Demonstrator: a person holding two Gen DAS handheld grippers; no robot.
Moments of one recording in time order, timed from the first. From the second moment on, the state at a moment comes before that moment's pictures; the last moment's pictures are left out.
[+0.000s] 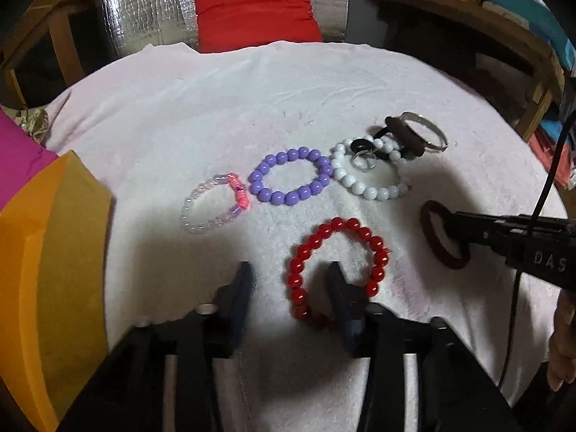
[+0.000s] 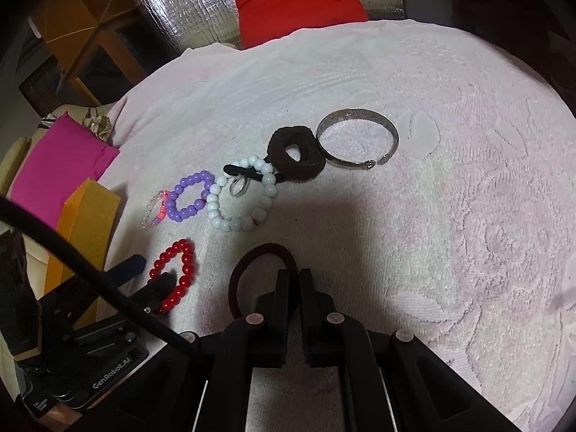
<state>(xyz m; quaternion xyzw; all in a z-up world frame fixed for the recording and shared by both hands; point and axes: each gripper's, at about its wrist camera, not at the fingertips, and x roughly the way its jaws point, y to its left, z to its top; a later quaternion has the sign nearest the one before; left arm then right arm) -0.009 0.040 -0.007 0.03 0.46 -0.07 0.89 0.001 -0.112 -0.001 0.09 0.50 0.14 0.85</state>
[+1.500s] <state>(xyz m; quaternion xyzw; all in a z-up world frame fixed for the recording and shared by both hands) -0.104 0.106 0.119 -0.04 0.26 0.08 0.96 -0.037 -0.036 0.048 0.11 0.40 0.26 0.87</state>
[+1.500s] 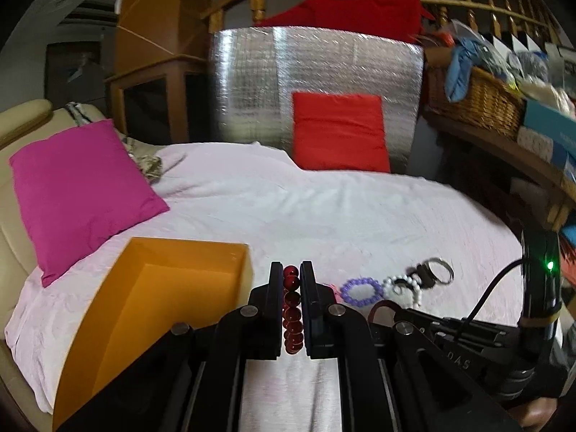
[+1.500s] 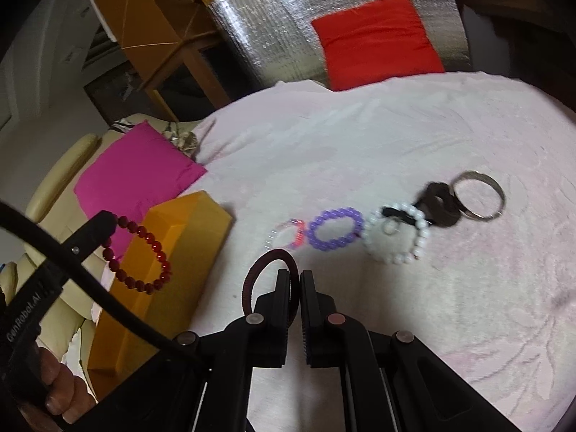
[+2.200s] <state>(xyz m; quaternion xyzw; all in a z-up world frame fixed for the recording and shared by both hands) -0.143 0.192 0.122 -0.04 0.24 0.22 0.95 -0.054 0.097 0.071 0.06 0.35 0.37 0.86</state>
